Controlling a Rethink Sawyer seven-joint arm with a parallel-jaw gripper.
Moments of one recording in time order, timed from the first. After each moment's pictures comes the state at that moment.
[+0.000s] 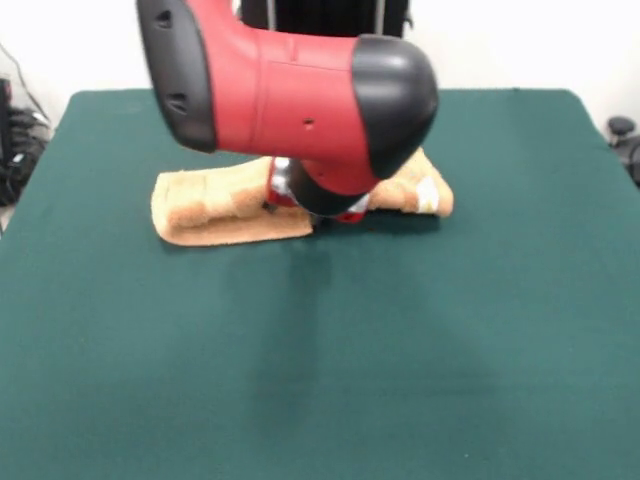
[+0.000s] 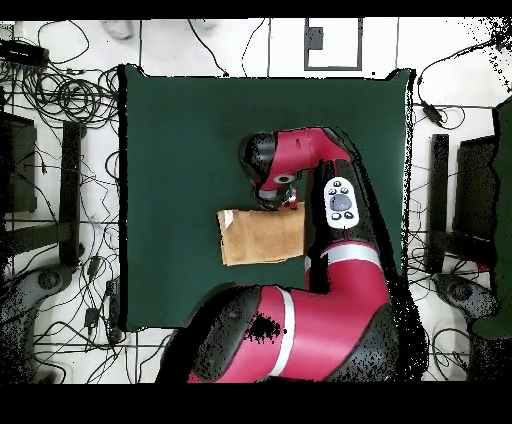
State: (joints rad) arm -0.24 -0.20 0.17 1.01 -0.53 1.36 1.96
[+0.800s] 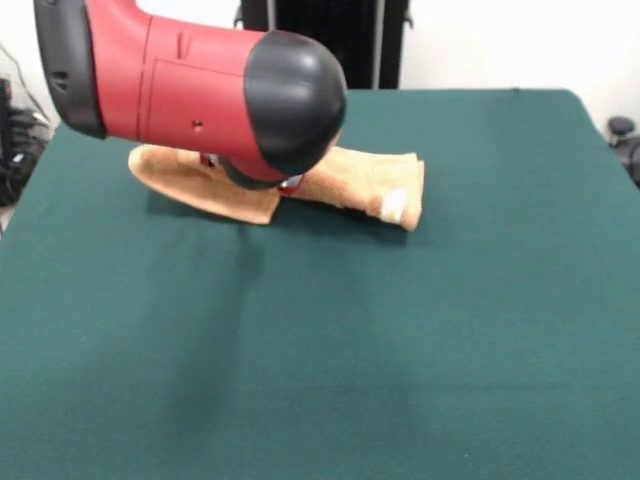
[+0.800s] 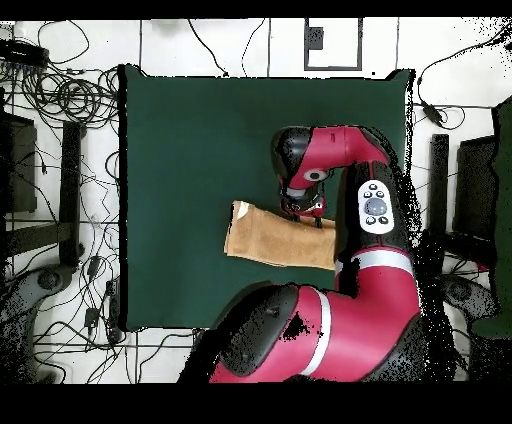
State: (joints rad) arm -0.31 -0.20 0.16 0.96 -0.55 1.59 1.96
